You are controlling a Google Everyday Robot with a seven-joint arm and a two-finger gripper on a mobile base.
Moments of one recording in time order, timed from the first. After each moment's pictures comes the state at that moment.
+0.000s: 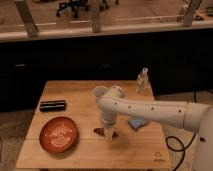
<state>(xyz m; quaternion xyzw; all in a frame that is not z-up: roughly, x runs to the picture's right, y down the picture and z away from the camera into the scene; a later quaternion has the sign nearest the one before) -0.004 0.226 0.796 -0.36 -0.12 -0.10 0.92</state>
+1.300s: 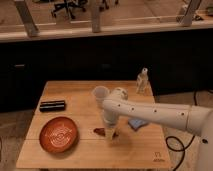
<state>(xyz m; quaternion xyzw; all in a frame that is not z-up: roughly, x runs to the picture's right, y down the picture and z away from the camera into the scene) 0.003 0.229 0.808 -0.34 -0.12 -0.06 0.93</state>
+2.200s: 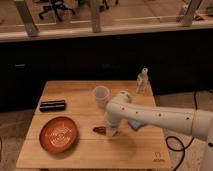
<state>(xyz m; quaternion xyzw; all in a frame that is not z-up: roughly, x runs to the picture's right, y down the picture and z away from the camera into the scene) 0.013 0.234 0.811 -0.33 -0.12 -0.03 0.94</state>
